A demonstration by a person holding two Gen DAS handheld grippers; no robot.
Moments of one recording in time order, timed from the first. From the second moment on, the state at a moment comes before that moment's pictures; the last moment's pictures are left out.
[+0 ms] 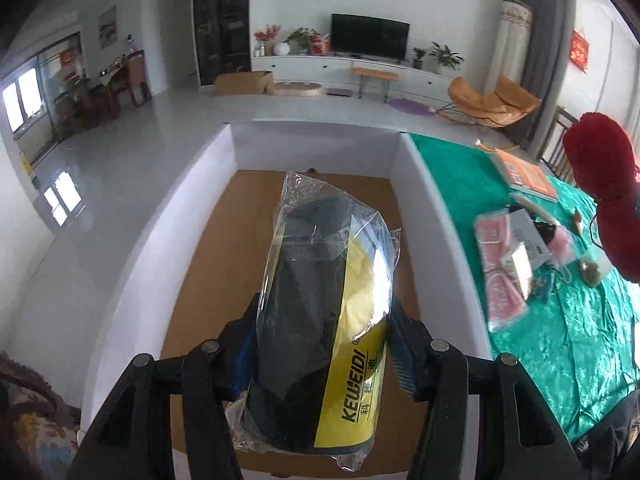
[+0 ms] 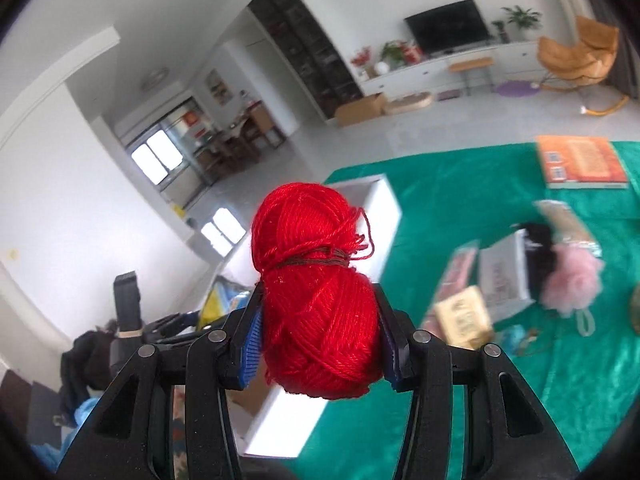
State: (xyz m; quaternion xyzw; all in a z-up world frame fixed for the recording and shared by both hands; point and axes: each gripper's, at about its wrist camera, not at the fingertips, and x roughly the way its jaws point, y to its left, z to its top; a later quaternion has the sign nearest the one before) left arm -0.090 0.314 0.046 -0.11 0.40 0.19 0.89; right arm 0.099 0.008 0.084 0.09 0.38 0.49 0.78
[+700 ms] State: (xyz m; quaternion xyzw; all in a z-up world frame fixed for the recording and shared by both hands) left arm -0.012 0.130 0.011 -0.12 0.40 -0.03 0.91; right arm 0.143 -0.113 -0.072 -0.08 0.40 0.21 0.89
